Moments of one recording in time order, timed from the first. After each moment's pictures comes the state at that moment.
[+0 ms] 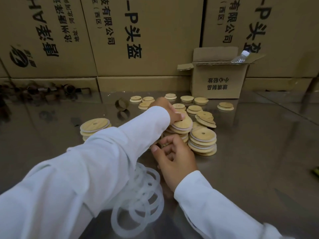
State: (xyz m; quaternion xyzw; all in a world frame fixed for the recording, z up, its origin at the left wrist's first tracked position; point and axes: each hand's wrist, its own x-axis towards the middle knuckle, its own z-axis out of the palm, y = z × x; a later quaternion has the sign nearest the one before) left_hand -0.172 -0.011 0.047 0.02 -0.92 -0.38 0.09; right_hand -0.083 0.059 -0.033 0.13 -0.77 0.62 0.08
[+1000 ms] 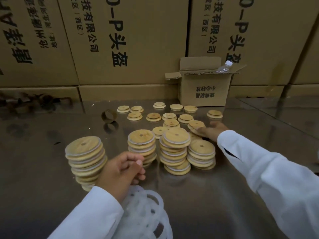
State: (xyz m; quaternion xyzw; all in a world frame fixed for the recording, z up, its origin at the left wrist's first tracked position) left_hand -0.088 -0.086 -0.024 -0.01 -0.75 -0.66 0.10; right_hand -0.233 0.163 -0.003 -0.15 -0.86 0.49 0.04
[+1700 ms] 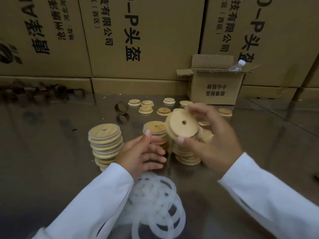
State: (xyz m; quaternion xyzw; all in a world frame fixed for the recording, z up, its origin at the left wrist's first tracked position) left_hand -0.089 -0.090 -0.008 -0.04 -0.60 -0.80 -0.03; right_hand -0.097 0.087 0.020 0.25 -0.80 0.48 0.26
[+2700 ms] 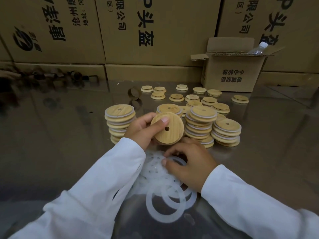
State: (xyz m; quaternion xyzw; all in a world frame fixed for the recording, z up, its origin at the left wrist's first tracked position) left_hand -0.093 -0.106 -0.022 -0.09 -0.67 -0.73 0.07; right_hand -0.075 0.045 -0.039 0.26 -0.91 0.32 0.08
